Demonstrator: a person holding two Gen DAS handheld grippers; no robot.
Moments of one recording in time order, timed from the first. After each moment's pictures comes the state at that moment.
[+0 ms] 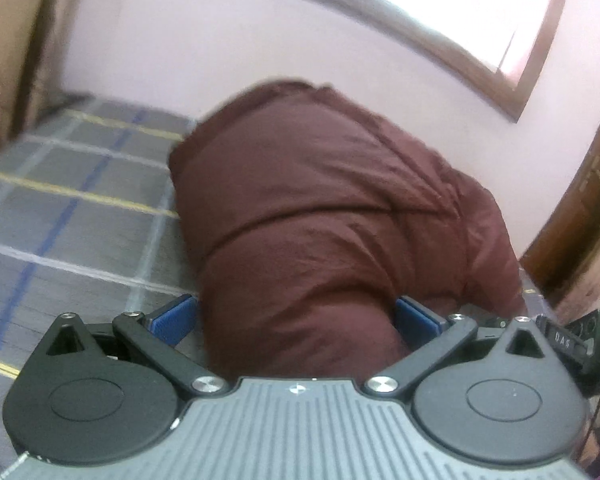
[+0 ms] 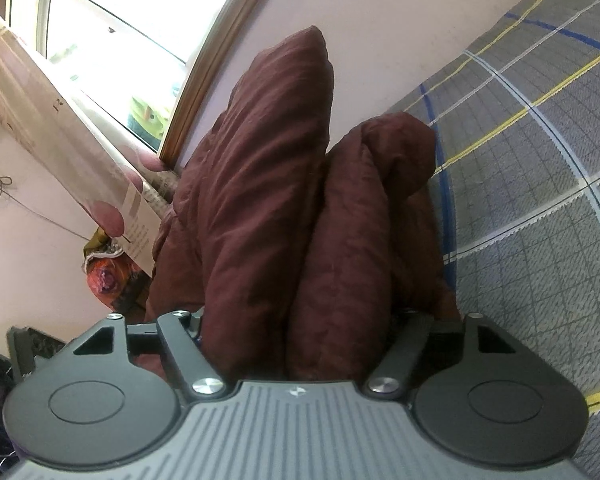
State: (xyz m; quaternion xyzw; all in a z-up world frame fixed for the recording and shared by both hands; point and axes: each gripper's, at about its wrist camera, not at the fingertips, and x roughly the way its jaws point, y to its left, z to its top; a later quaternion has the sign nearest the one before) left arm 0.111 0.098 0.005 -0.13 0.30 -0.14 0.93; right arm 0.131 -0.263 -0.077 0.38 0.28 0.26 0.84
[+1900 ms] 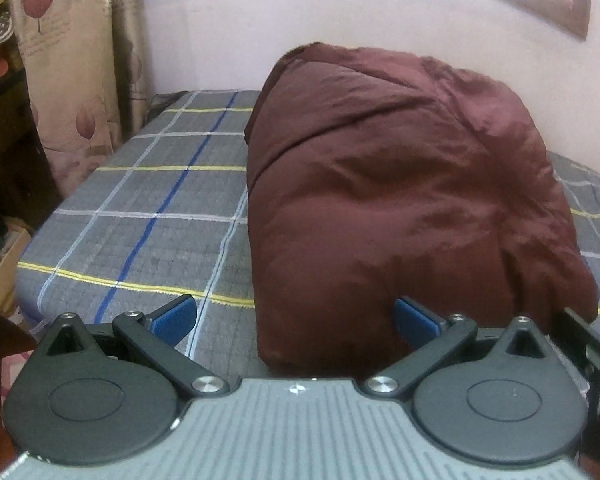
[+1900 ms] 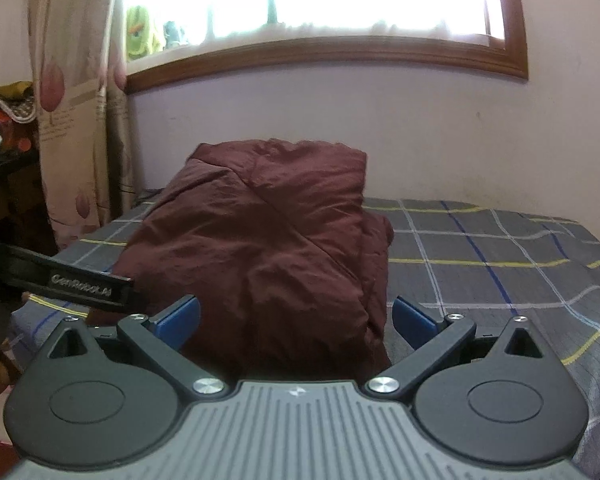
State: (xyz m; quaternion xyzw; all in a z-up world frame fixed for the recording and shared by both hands) left arm 0.031 0.030 0.031 0.00 0.39 0.03 0.92; right arm -0.016 -0.152 0.030 0.03 0.24 0.04 0.97
